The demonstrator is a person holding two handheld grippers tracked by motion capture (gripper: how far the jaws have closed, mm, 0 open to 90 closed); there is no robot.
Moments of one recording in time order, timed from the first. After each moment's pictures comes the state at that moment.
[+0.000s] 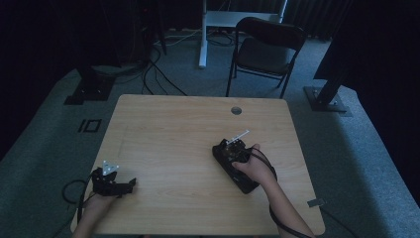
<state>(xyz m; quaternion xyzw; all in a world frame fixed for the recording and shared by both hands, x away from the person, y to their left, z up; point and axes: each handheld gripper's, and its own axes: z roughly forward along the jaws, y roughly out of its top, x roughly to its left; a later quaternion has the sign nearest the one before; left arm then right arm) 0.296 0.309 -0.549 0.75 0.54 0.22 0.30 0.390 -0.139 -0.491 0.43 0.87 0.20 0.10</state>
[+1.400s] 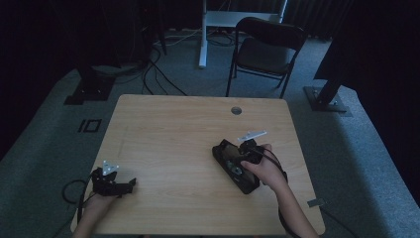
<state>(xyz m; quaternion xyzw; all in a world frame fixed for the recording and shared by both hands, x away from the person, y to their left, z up) 0.296 0.309 -0.549 0.75 0.54 0.22 0.30 0.368 -0.168 -0.460 0.41 0.84 0.33 0.12</state>
